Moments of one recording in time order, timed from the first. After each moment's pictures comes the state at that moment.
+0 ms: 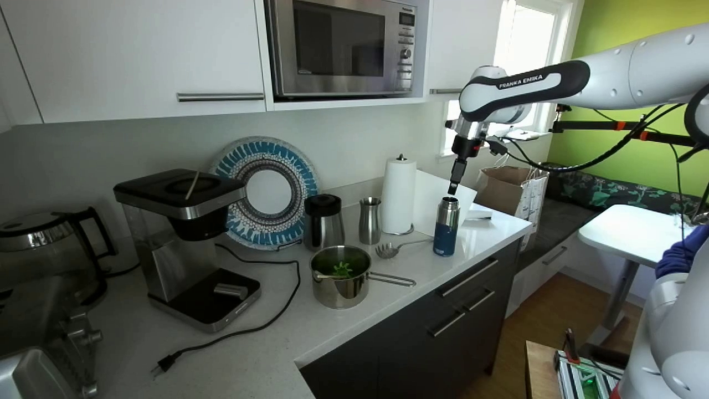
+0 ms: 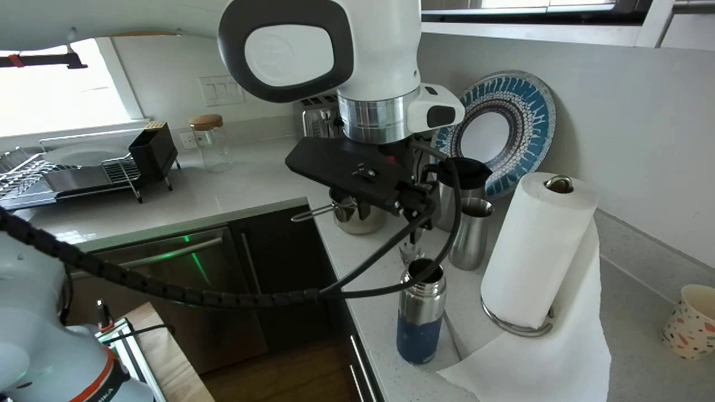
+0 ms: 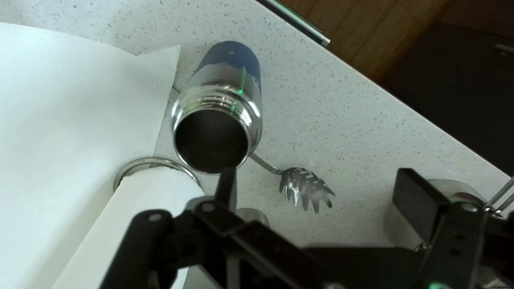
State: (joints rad) arm -0.26 -0.17 -0.45 -1.94 0.05 1.92 -0.79
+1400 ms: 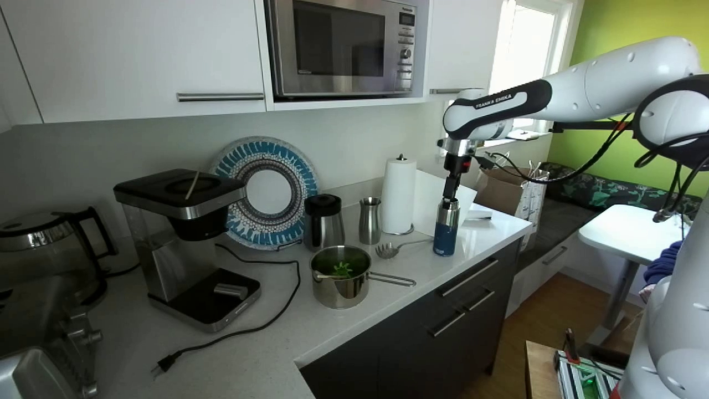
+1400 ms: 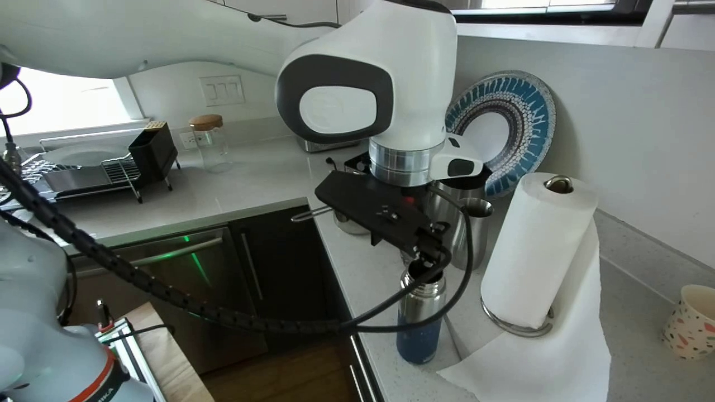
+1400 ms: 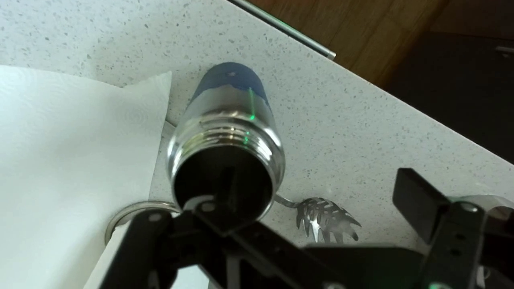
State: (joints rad) arm -0.31 -0.02 -0.43 -1.91 0.10 1.92 -0.77
